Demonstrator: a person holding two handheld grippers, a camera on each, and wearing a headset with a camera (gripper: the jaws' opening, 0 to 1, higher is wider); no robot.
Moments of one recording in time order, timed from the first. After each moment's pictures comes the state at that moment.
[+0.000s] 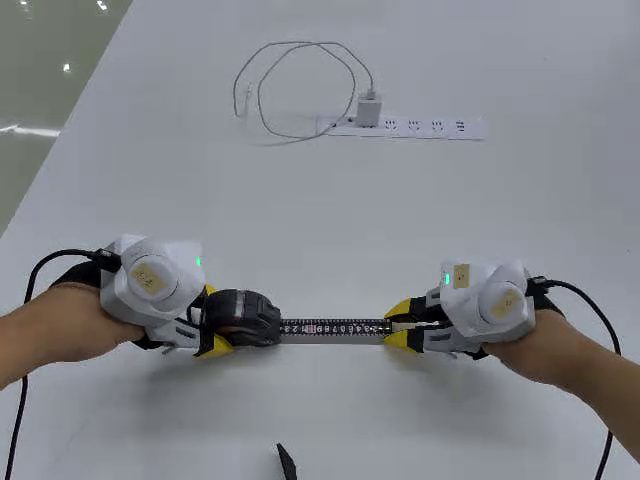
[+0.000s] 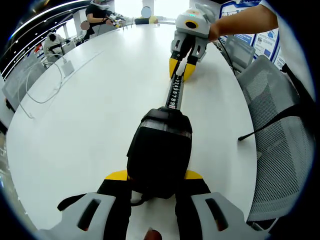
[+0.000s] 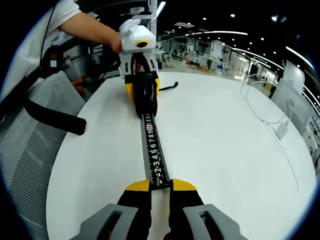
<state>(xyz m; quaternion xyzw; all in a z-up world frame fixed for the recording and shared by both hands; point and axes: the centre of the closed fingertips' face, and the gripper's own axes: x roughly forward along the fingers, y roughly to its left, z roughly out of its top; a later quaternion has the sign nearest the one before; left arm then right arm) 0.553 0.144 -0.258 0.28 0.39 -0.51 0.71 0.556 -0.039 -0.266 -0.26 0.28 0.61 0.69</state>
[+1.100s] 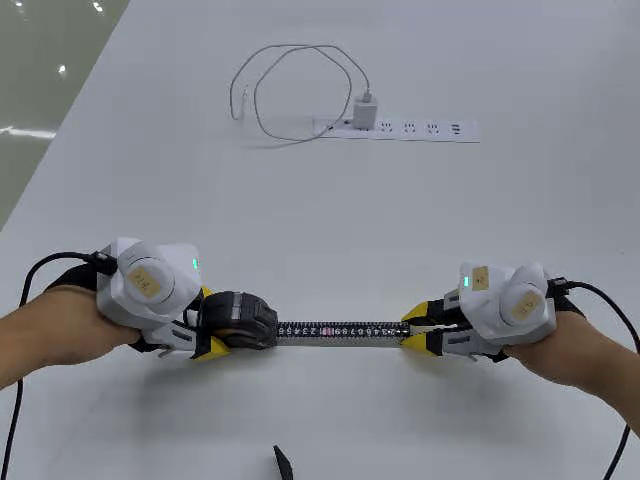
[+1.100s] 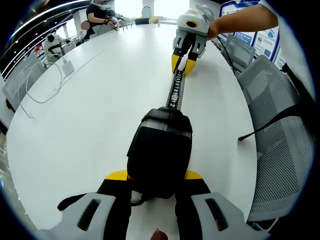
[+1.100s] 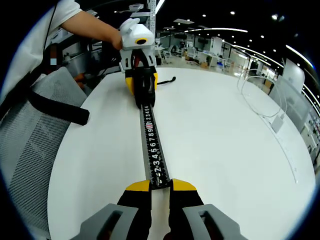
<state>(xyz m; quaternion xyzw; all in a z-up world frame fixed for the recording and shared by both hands) 0.553 0.143 -0.257 0.28 0.39 -0.51 0.71 0.556 -0.066 -0.267 -0.27 0.30 0.60 0.69</state>
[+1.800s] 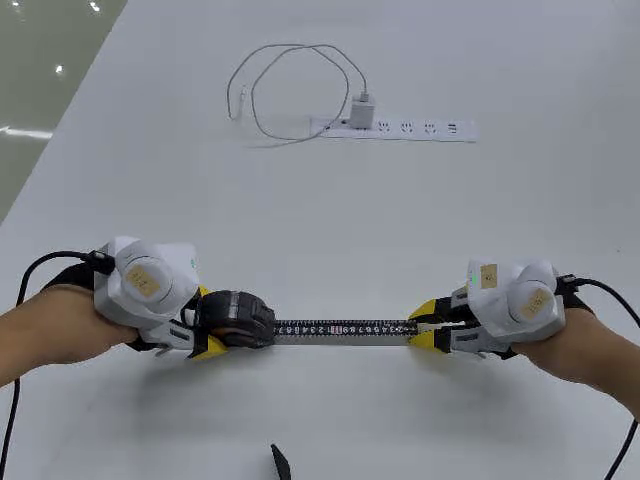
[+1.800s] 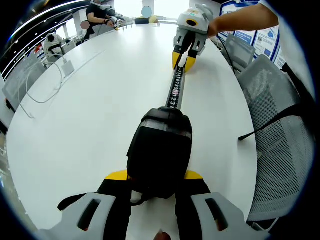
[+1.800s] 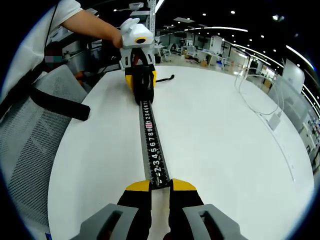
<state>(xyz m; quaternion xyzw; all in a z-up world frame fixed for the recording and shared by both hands) 0.552 0.143 -0.256 0.28 0.39 -0.51 0.71 0.557 -0.080 -0.265 -0.28 0.30 0.60 0.69</state>
